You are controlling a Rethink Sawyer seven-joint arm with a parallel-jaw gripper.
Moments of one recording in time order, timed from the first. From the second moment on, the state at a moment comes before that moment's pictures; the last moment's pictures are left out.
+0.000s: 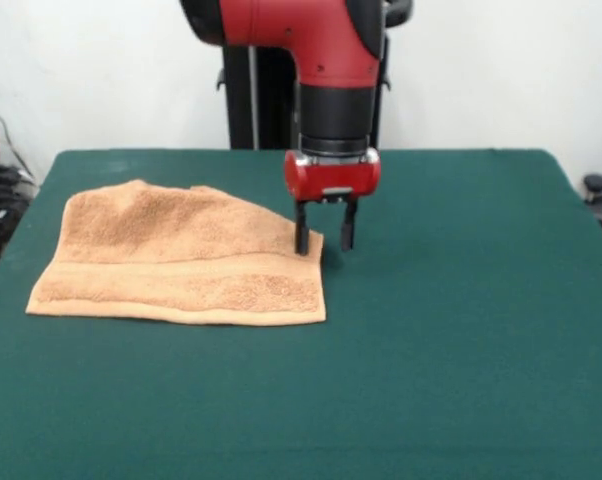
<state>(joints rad) -0.25 -0.50 0.01 1.86 -0.45 -0.08 1.67</state>
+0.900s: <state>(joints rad) -0.29 -0.54 0.00 1.85 -0.36 0.09 1.67</state>
